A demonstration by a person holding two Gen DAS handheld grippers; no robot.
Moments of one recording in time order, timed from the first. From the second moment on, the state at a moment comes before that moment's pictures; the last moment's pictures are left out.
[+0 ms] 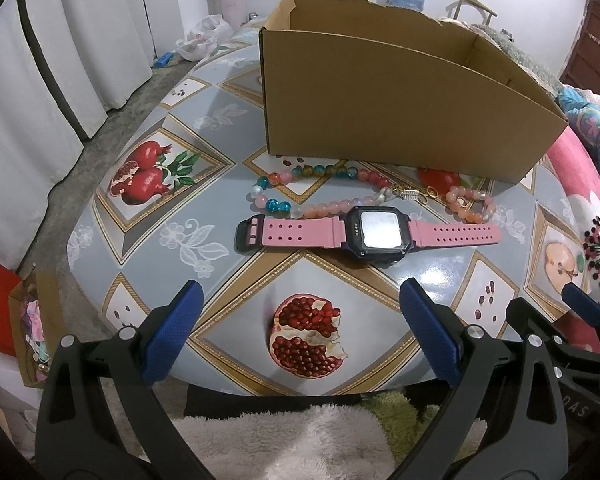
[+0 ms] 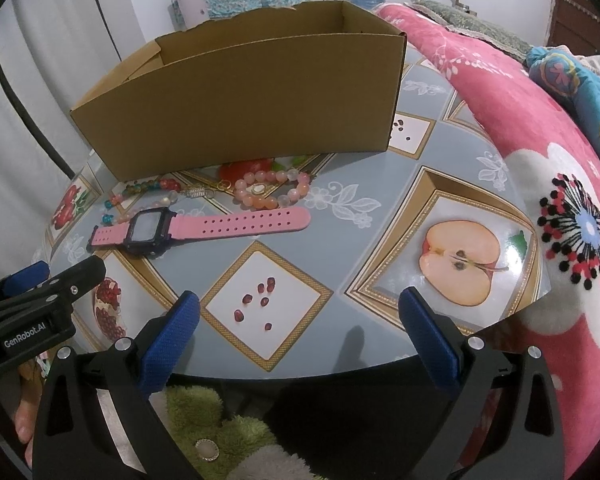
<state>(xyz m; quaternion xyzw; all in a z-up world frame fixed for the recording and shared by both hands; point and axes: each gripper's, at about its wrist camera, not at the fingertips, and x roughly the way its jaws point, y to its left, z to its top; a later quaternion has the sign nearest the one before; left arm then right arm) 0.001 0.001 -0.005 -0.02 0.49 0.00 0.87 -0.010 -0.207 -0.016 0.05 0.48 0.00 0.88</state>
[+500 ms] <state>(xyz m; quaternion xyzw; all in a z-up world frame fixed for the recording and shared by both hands) 0.008 0.062 0.000 0.00 0.43 0.03 0.90 -0.014 -0.195 0.017 -0.04 0.36 0.07 0.93</state>
